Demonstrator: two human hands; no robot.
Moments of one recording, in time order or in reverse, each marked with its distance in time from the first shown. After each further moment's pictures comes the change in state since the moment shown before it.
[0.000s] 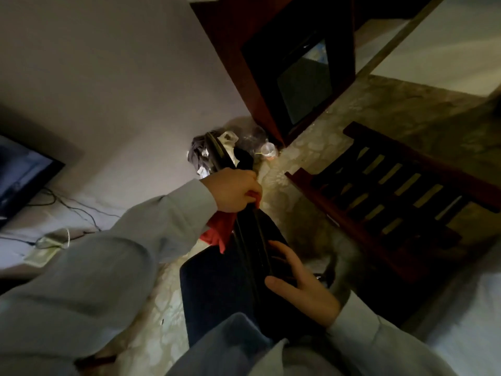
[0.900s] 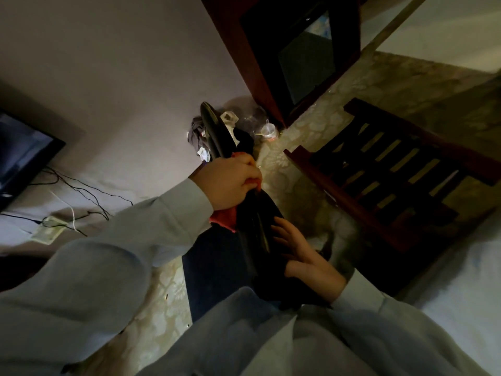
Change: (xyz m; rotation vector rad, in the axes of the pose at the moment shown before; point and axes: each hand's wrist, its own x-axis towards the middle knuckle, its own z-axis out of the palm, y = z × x) left_hand -0.044 0.053 0.026 -0.040 0.185 -0.084; right_hand -0.034 0.019 -0.008 0.098 -0.117 -0.032
